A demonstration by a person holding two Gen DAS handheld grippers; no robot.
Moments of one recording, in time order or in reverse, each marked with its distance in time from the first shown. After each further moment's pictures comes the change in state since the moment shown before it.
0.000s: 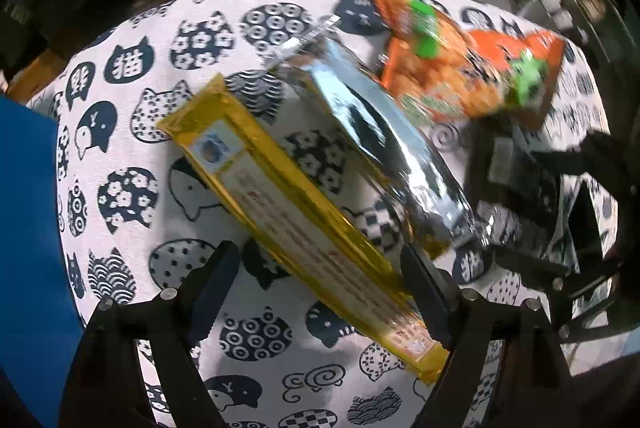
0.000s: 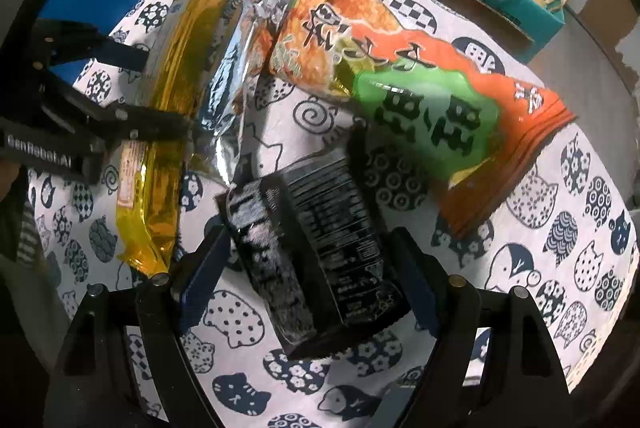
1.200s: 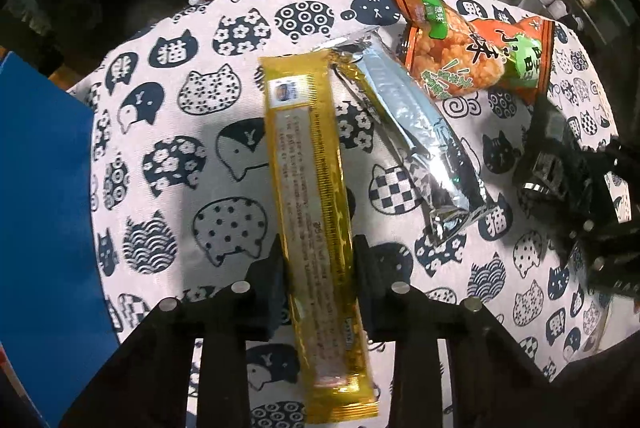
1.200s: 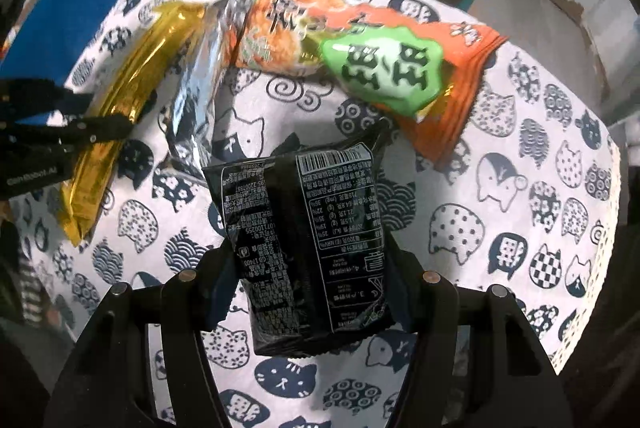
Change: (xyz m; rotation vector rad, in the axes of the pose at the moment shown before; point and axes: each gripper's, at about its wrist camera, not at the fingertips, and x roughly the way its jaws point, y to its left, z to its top) left arm -0.015 0.019 -0.025 0.043 -0.066 0.059; right arm 0.003 0.013 -0.012 0.248 -0.025 -0.118
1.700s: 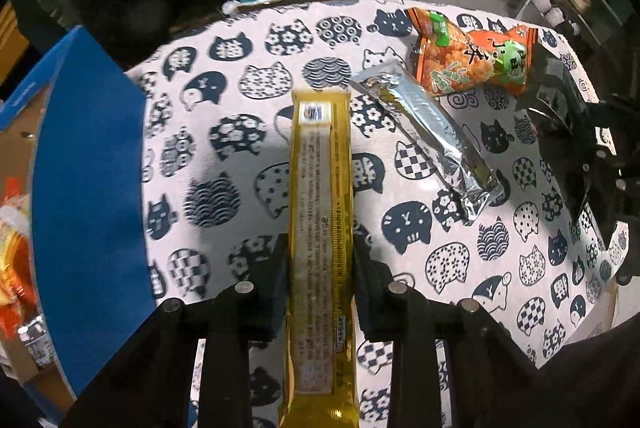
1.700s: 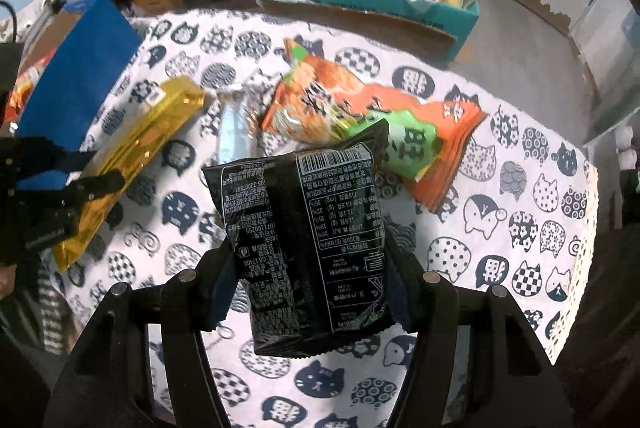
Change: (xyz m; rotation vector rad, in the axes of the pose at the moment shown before) left arm -0.044 0.028 -0.037 -0.006 -0.060 0.025; right arm -0.063 0.017 0.016 0.028 -0.106 -0.004
